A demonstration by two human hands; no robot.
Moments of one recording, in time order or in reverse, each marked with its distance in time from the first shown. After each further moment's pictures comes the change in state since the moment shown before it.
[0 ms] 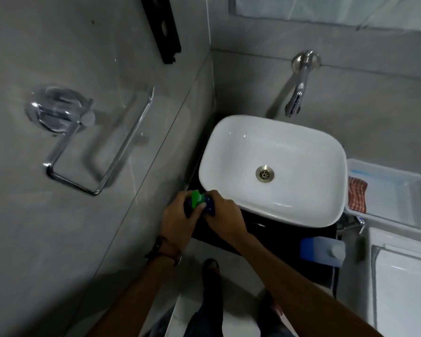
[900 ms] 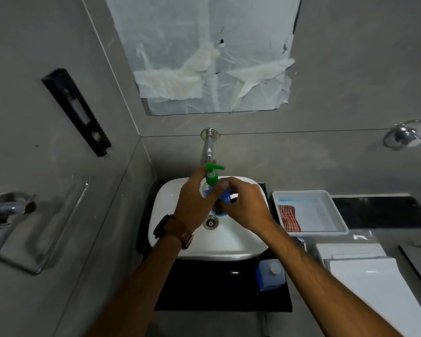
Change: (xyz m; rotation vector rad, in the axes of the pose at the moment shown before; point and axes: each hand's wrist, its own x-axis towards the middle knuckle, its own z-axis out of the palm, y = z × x) left_hand 0.042 0.257 0.045 -0.322 -0.289 0.562; right_hand -0.067 -0.004 -0.245 0.033 0.538 -0.046
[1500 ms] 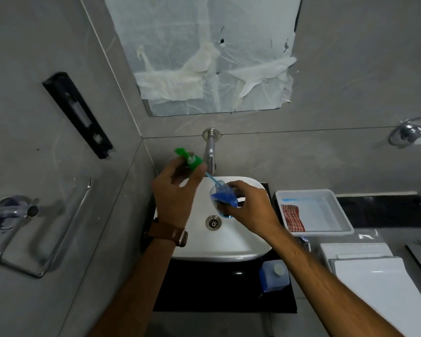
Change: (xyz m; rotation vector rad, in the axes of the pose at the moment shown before) left_hand 0.004 0.024 -0.025 -0.199 0.448 -0.018; right_hand -0.002 0.026 0.005 0.049 0.003 -0.001
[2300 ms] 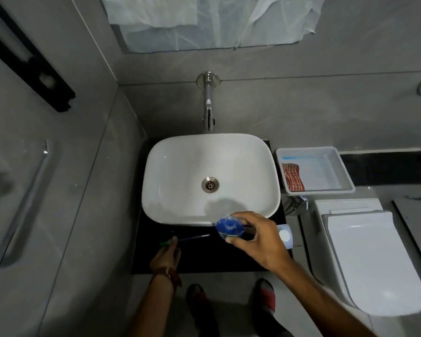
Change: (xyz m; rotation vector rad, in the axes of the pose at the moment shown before) left_hand -0.168 -0.240 -0.088 -0.108 0.455 -1.401; right_hand -0.112 0.093 0.073 0.180 -0.137 0.187
